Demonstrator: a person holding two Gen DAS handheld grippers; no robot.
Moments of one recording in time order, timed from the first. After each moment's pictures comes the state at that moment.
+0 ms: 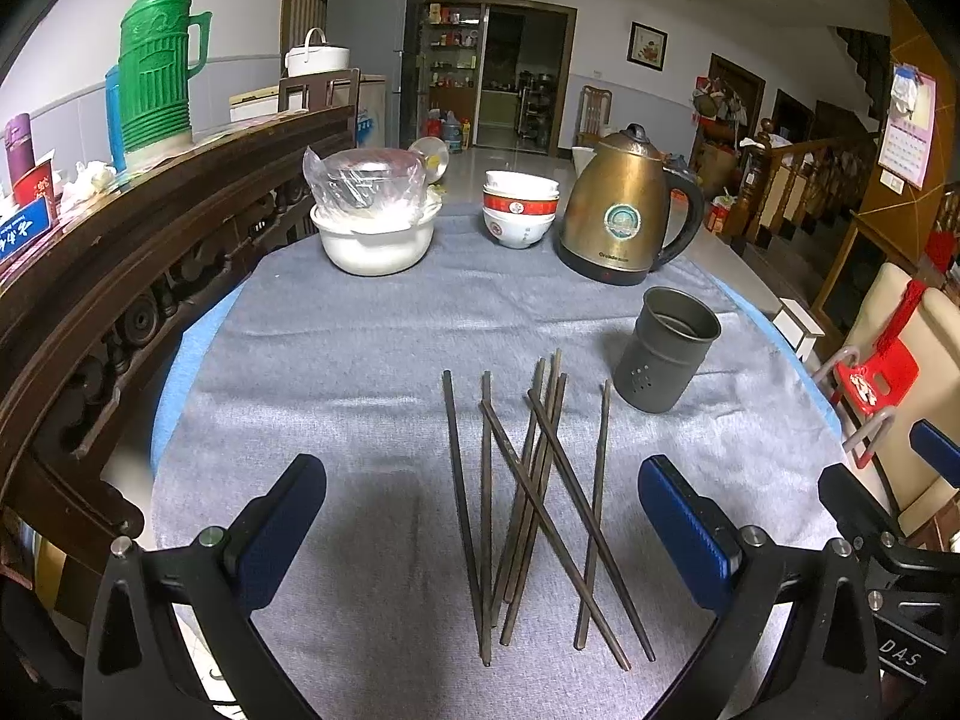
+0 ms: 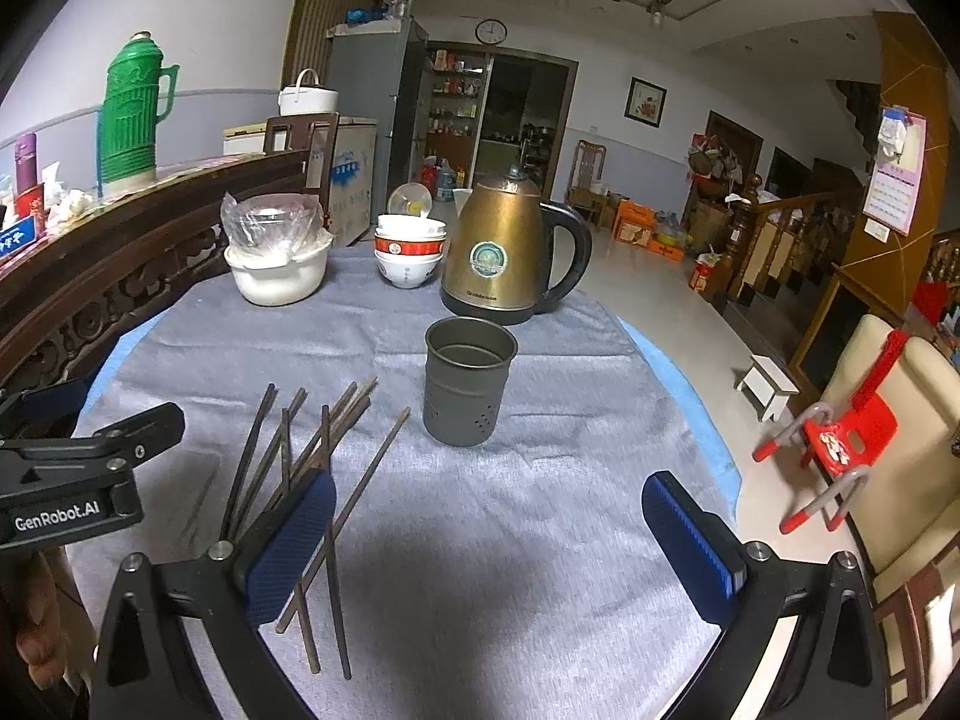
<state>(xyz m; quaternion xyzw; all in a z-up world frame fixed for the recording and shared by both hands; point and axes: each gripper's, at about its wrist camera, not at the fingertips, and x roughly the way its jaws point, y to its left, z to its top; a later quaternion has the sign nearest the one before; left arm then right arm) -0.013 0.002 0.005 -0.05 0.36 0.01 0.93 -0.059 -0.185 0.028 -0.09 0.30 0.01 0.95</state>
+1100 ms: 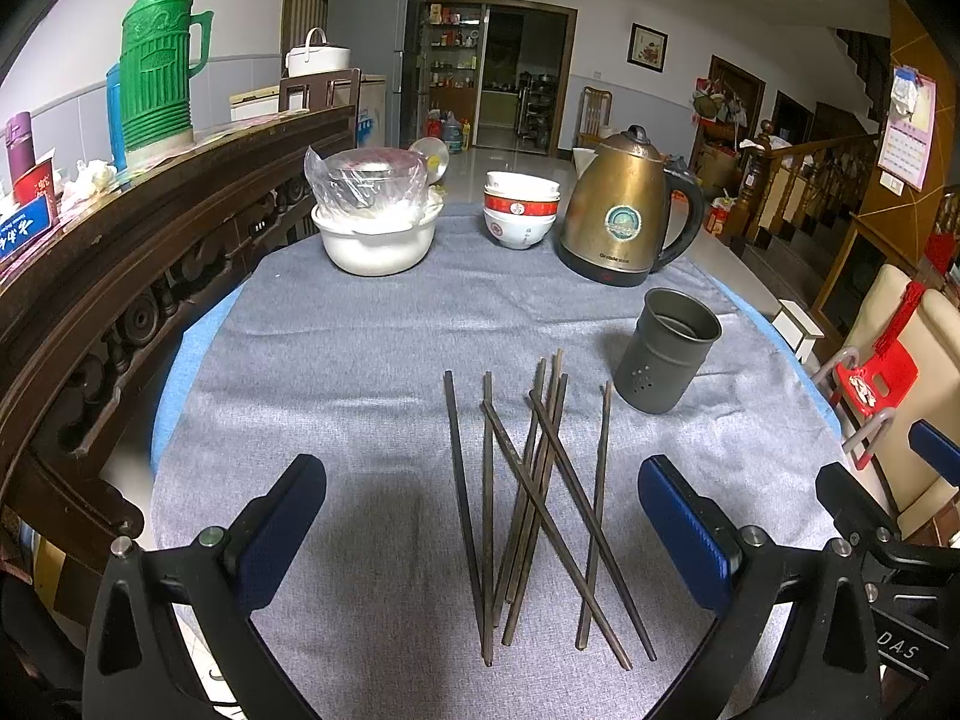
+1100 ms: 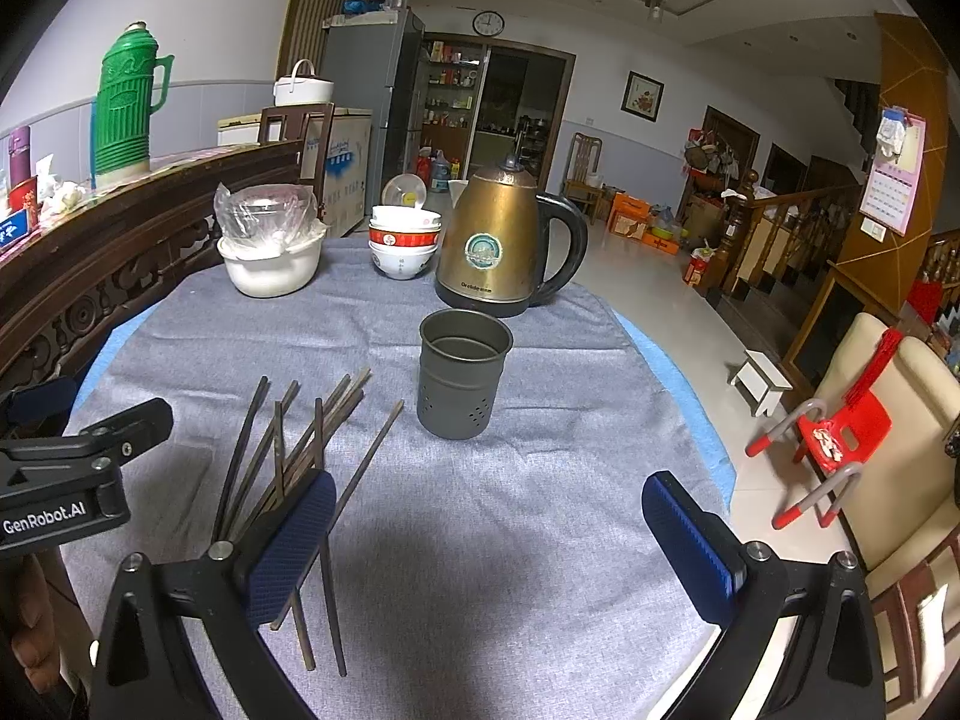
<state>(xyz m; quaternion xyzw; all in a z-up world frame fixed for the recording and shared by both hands) -0.013 0.003 0.003 -0.06 0.36 0.01 0.93 -0.057 -0.186 0.026 -0.09 0.31 0.00 0.95</state>
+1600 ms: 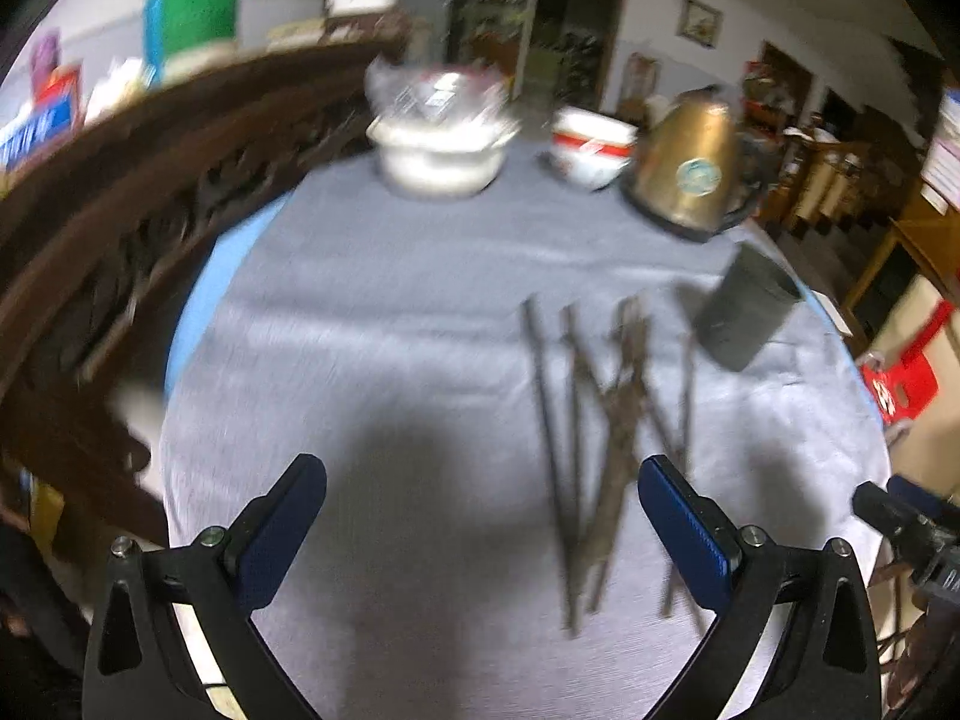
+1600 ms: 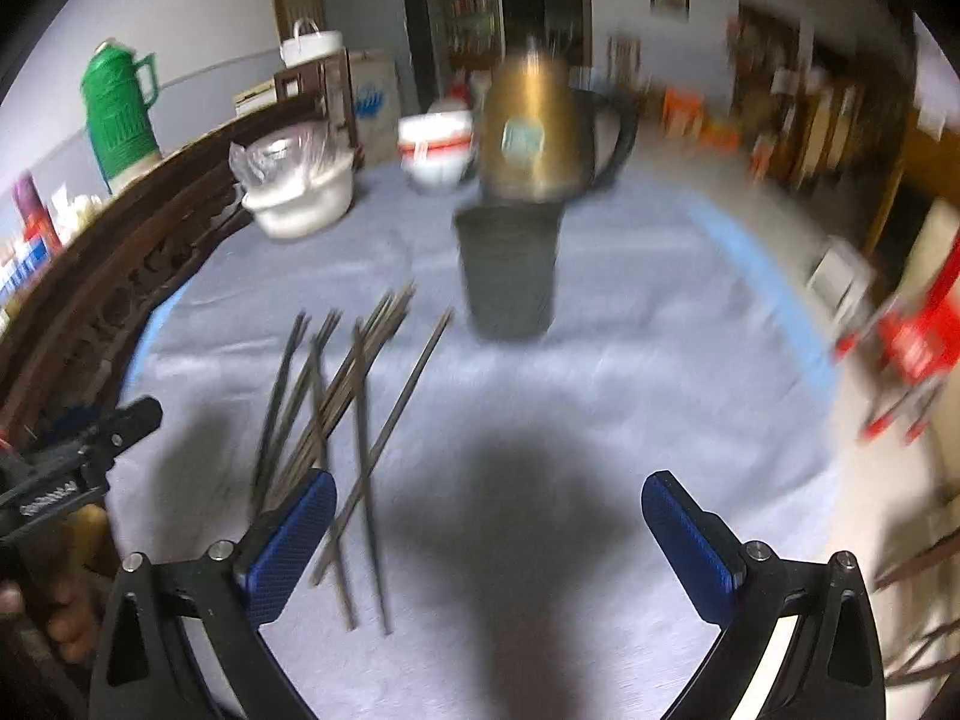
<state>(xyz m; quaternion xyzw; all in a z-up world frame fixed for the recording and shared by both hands) -0.007 0.060 -0.049 -0.10 0.42 0.05 0.90 -0.018 -0.223 -0.034 0.05 0.44 0.11 0.89</state>
